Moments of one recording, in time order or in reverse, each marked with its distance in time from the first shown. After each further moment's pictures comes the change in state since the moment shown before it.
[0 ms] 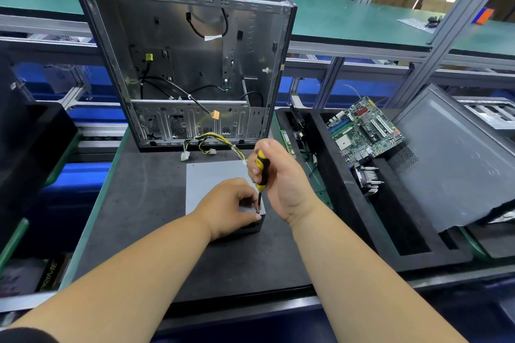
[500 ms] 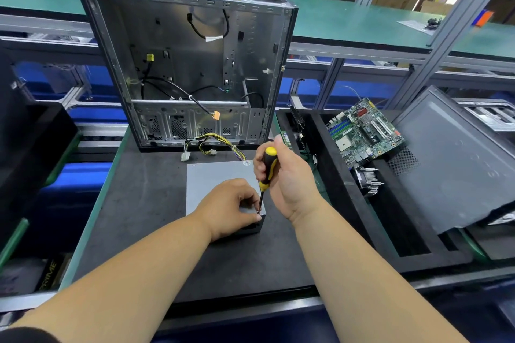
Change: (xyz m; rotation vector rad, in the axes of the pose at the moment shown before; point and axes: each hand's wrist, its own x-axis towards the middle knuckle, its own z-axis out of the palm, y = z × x) left_hand -0.001 0.002 -0.001 0.000 -0.007 -0.019; right_hand 0.002 -0.006 0.001 0.017 0.098 0.032
